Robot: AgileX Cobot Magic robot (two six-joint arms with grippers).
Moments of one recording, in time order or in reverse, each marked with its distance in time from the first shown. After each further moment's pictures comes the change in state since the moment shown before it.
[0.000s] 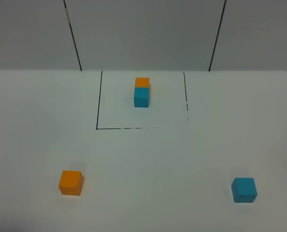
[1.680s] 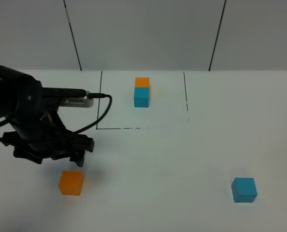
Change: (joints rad) left arm -0.369 1.166 -0.380 0.156 -0.206 -0.373; right arm 0.000 0.000 0.000 0.000 0.000 0.000
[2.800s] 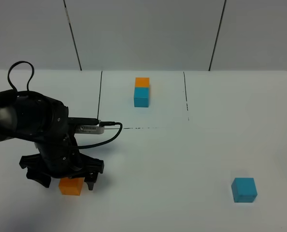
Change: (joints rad) left arm -0.010 0.206 0.020 -0.029 -0.063 -0.034; right arm 0.000 0.000 0.000 0.000 0.000 0.000
